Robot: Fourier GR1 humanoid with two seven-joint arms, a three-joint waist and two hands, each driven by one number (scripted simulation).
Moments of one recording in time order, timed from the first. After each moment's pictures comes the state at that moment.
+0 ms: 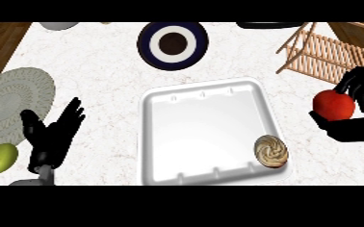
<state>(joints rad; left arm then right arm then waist) 0.00 0.30 -0.02 -1.39 0.27 0.10 0.24 -0.15 -0.74 0.05 -1.87 0.13 -0.06 0.52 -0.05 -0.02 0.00</state>
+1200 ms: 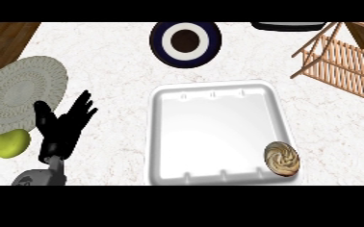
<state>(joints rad) -0.06 0.26 -0.02 -1.38 0.23 0.07 0.26 -0.45 -1.17 -0.51 -1.42 -0.14 0.21 0.60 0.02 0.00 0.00</state>
